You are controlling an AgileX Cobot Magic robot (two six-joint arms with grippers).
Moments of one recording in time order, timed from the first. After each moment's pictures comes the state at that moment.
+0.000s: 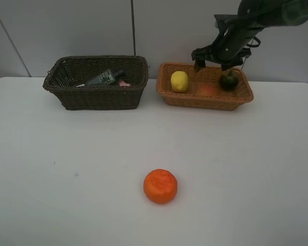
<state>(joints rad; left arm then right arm) -0.11 -0.01 -0.51 0.01 1.07 0.01 0.26 2.18 -1.74 -0.06 0.70 0.05</state>
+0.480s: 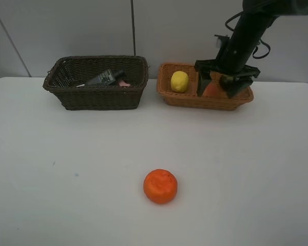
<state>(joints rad) -0.11 -0.01 -0.51 0.01 1.07 0.01 0.26 2.12 -1.72 0.10 1.21 0.07</state>
